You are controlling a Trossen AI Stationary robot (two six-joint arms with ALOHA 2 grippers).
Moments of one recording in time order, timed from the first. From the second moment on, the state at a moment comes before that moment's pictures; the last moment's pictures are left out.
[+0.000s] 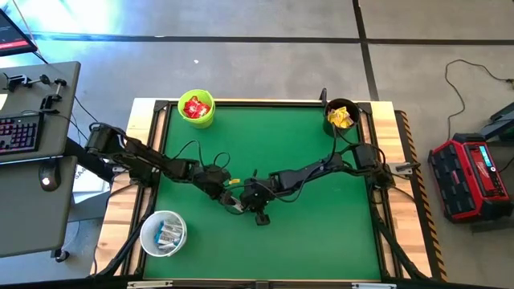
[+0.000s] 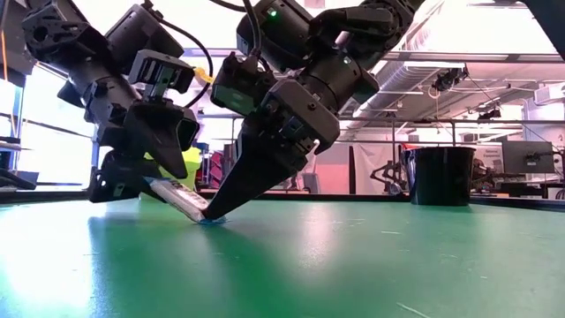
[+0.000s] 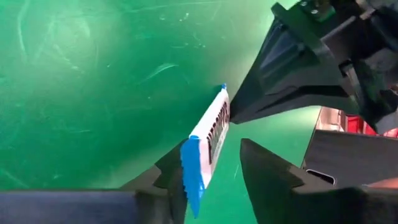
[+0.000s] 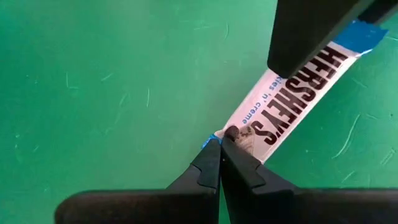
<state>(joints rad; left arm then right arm) -0.12 1.53 0.46 0.33 0.27 -1.15 0.15 2.16 1.37 -0.04 -0.22 -0.04</state>
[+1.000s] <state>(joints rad) -0.10 1.40 0.47 0.25 0.29 -1.04 0.15 2.01 1.37 -0.09 -0.12 0.00</state>
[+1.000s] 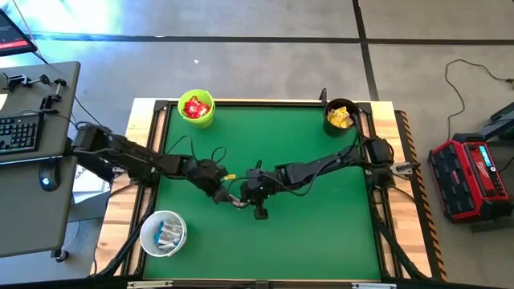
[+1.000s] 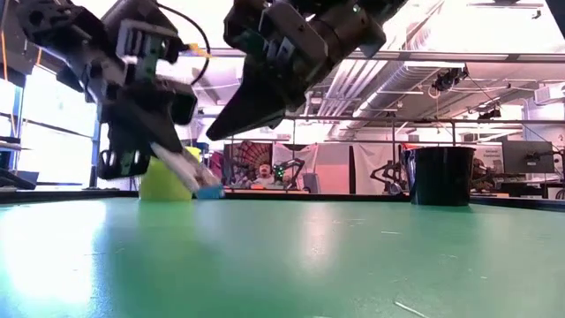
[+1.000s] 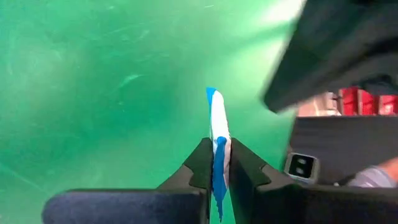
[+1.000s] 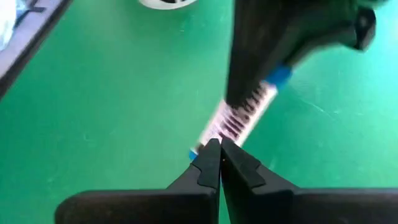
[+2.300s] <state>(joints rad) -0.66 0.79 0.89 -1.01 0.45 -1.10 0.08 2.01 1.37 -0.08 0.01 0.18</state>
